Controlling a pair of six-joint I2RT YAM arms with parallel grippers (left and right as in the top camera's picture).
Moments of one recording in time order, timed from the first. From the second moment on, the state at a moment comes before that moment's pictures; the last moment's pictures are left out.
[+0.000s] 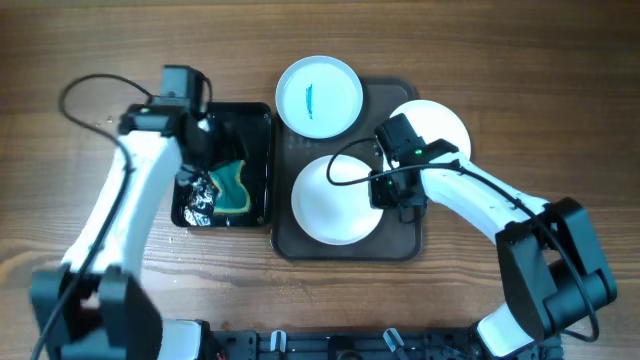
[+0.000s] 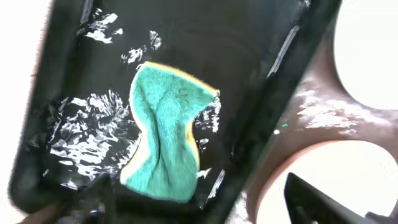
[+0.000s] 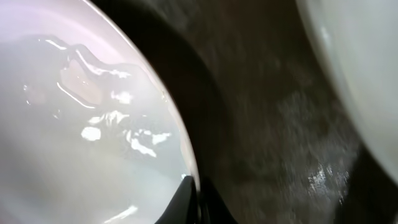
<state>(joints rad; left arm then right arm) -0.07 1.58 1.25 -0.99 0.09 -0.48 0.45 1.75 1.00 -0.67 -0.13 0.41</state>
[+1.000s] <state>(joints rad) 0.21 1.27 1.32 -1.12 0.10 -0.47 0.60 1.69 1.49 -0.86 0.00 0.26</state>
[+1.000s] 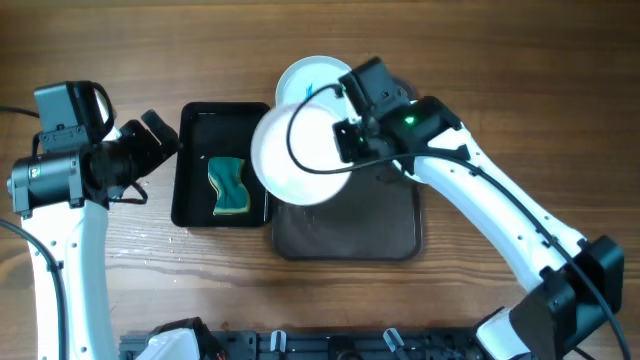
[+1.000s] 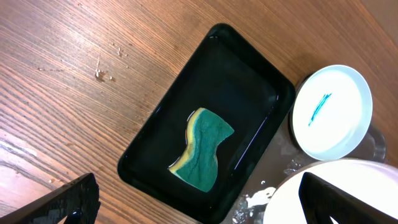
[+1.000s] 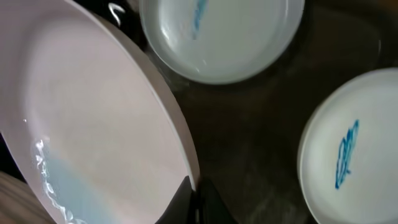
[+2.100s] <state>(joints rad) 0.21 1.27 1.32 -1.12 0.10 -0.47 1.00 1.85 1.56 -0.12 0.75 -0.44</state>
